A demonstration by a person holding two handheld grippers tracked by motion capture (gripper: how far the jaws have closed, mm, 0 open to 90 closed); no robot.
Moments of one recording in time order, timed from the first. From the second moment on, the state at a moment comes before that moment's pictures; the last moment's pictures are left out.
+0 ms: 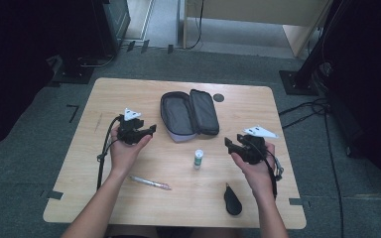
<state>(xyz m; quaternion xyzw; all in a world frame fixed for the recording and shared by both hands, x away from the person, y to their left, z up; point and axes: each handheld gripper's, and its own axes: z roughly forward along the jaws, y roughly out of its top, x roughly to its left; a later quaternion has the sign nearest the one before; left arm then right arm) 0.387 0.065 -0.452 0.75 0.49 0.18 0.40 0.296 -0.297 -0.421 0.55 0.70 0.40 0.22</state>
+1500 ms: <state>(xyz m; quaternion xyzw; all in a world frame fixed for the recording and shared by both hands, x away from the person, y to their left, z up) 0.388 -0.026 -0.491 0.82 0.43 0.10 0.37 0.397 -0.243 -0.481 0.70 0.63 0.31 0.11</state>
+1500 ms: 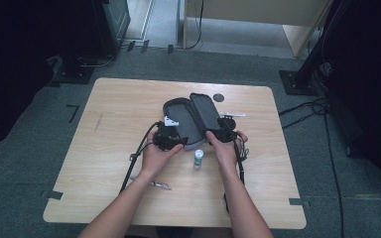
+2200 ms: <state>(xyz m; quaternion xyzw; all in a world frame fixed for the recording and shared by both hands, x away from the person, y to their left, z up) 0.397 0.015 -0.479 0.79 0.45 0.11 0.39 0.407 -0.245 -0.486 0.56 0.75 0.27 0.20</state>
